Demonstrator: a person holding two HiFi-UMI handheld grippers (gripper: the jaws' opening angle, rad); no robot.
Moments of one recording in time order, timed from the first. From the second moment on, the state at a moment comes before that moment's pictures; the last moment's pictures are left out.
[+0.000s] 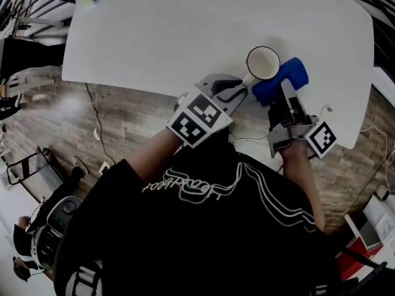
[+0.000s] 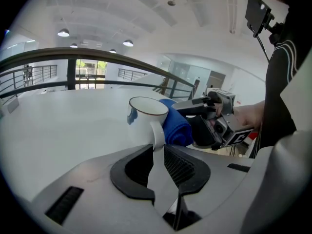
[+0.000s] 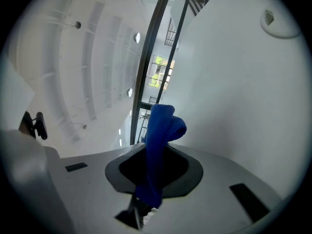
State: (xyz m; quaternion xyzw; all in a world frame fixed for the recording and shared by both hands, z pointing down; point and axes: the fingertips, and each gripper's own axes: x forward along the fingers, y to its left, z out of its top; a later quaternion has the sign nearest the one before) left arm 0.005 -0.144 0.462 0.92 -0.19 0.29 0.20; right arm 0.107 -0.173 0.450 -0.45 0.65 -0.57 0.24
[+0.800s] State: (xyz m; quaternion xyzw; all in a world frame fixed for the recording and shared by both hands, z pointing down) left arm -0.003 -0.137 0.417 0.92 -0.19 0.24 0.23; right arm 0.103 -0.158 0.399 -0.48 0.79 -0.39 0.02
